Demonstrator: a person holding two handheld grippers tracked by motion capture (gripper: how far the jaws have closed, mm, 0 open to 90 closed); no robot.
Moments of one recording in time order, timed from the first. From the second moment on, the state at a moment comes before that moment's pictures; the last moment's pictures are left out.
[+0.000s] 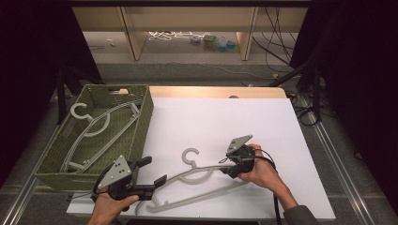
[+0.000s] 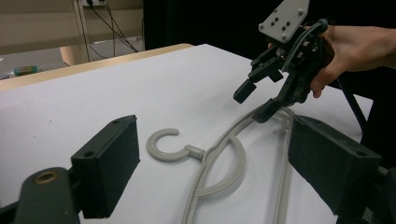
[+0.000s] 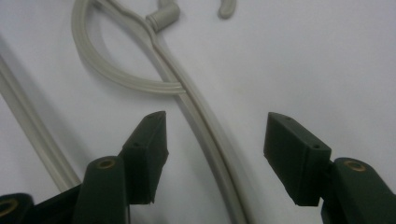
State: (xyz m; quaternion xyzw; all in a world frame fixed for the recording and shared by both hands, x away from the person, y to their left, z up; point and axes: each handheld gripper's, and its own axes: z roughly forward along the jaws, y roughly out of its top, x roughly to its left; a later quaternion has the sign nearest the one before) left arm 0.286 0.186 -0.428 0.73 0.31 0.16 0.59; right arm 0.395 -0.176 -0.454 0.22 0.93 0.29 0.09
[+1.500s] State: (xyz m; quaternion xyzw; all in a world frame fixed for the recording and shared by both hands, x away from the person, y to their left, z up) left arm 0.294 0.176 -0.434 0.76 0.31 0.15 0.55; right arm 0.412 -0.145 -0.457 0.05 0.98 0.16 0.05
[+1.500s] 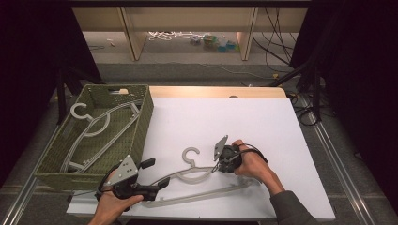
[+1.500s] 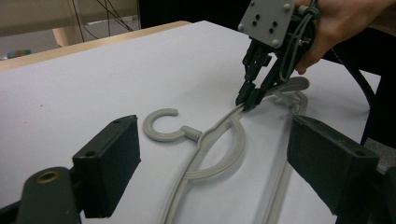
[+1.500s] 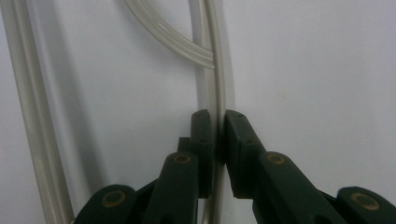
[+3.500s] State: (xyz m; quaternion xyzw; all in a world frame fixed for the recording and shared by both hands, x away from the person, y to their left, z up) left arm 0.357 0.112 -0.440 0.85 0.27 0.02 0.45; right arm 0.389 -0.149 -0.395 -0.04 0.96 0.22 0.17
